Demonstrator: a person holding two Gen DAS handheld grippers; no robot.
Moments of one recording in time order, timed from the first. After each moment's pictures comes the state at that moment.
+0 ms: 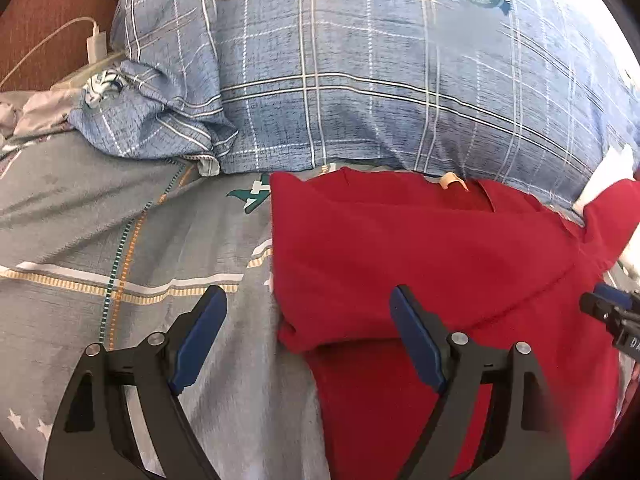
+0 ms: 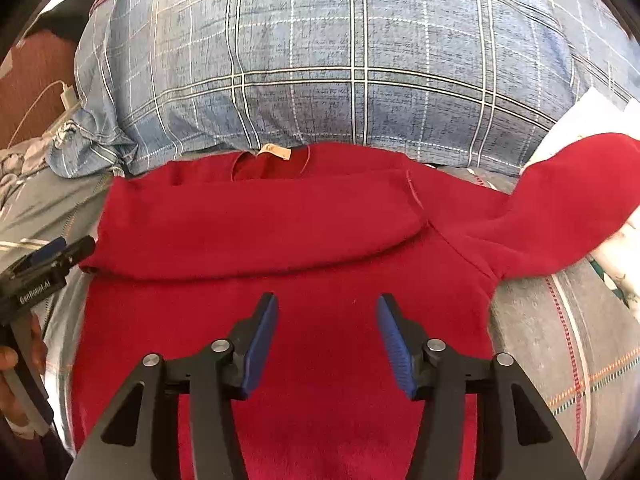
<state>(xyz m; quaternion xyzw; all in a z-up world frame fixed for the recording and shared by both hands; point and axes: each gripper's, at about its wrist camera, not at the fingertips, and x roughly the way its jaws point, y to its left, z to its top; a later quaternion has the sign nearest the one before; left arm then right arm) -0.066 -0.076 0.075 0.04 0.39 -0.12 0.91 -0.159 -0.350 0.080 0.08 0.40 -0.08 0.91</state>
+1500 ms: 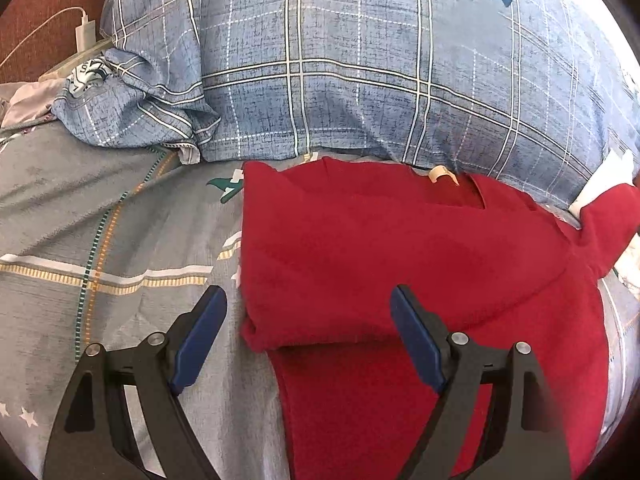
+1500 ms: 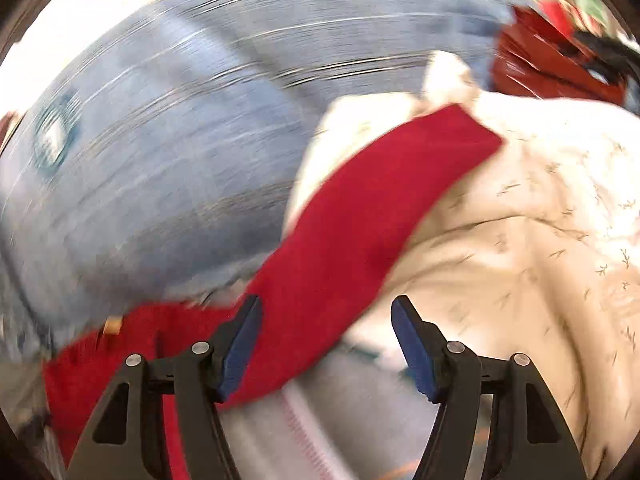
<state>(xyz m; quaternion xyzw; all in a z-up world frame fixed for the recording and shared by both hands) -0.060 -0.092 0.068 0.03 0.41 -0.13 0.90 -0.231 -0.588 0.125 0.23 0.26 -0.28 0.90</state>
